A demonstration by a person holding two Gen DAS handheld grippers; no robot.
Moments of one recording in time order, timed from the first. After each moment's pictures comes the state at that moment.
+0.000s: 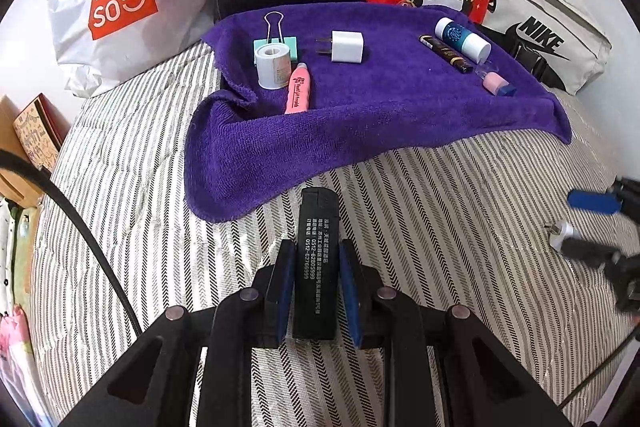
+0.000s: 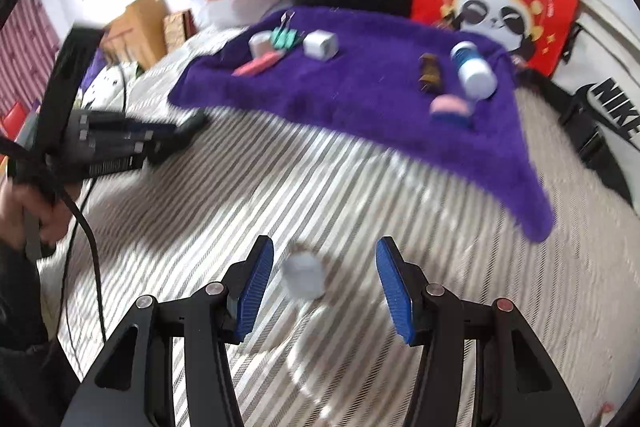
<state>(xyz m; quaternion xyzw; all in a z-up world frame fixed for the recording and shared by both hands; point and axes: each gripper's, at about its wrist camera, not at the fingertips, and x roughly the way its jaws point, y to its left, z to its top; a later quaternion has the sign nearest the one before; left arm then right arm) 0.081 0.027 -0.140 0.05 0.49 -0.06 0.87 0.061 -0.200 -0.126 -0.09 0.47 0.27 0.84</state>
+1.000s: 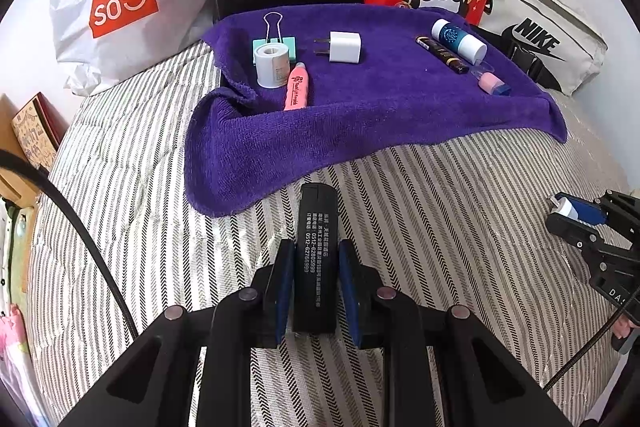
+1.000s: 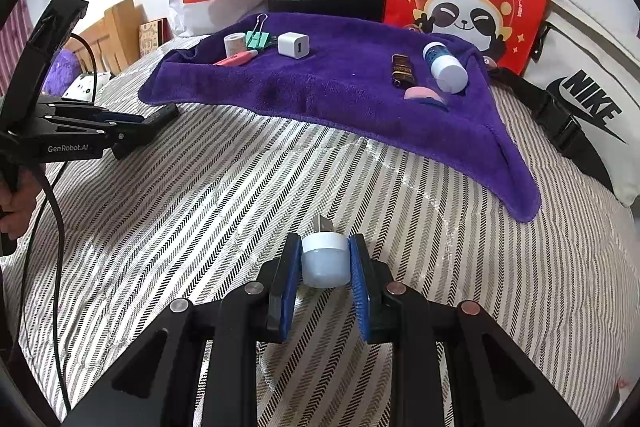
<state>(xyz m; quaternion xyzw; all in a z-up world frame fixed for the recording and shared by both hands) 0.076 0.027 -0.138 0.04 0.49 -0.07 0.87 0.049 -0.205 -0.146 -0.10 0.42 0.21 0.88</state>
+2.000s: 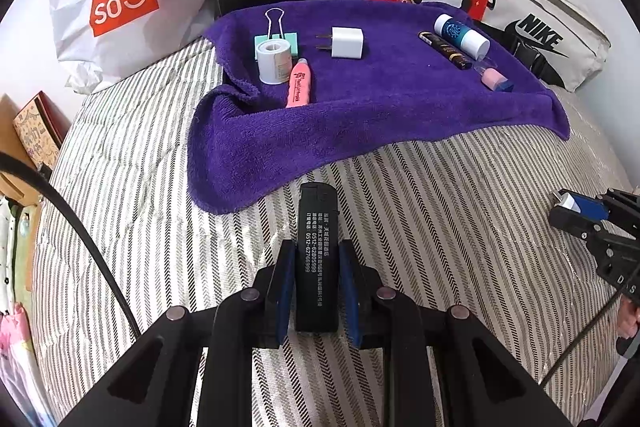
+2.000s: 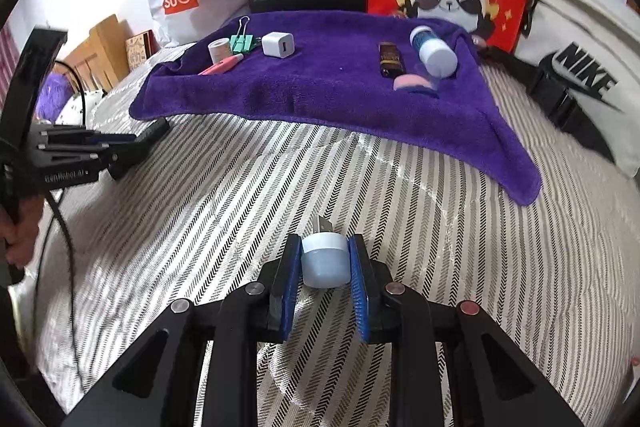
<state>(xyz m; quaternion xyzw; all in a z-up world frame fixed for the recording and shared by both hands) 0.076 0.026 -0.136 0.04 0.50 -0.06 0.86 0.060 -0.212 -0.143 -0.05 0.45 0.20 0.87</state>
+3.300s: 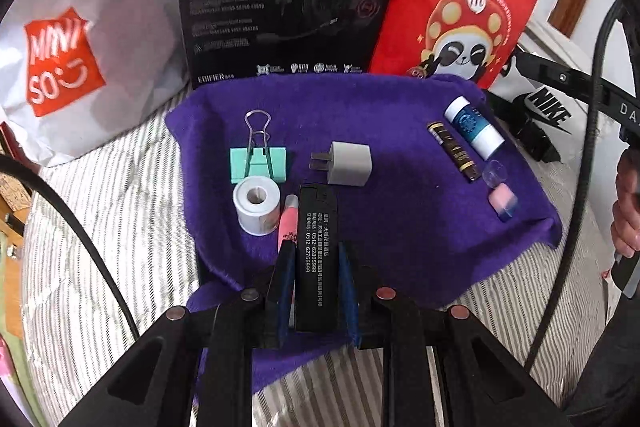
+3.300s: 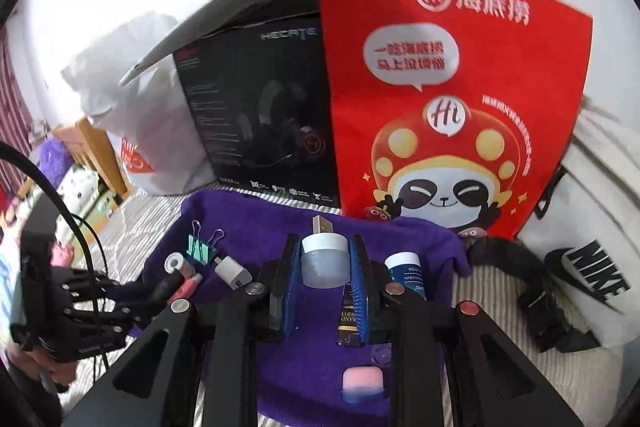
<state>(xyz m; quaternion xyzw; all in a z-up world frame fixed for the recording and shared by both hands) 0.194 0.020 -0.105 0.00 0.49 -0.10 0.86 0.246 -0.200 -0.028 -0.01 0.36 0.20 0.91</state>
